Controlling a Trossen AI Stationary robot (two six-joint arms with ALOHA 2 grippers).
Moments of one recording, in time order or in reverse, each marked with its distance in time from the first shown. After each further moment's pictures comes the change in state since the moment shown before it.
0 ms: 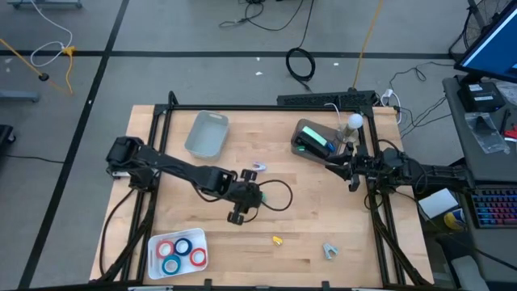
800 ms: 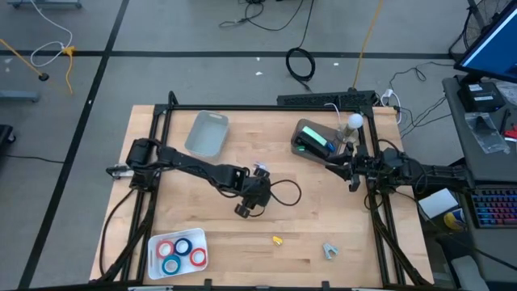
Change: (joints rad) left arm 0.091 0.174 -0.001 0.140 0.045 0.291; right arm 0.000 -0.006 0.000 -0.008 0.000 0.010
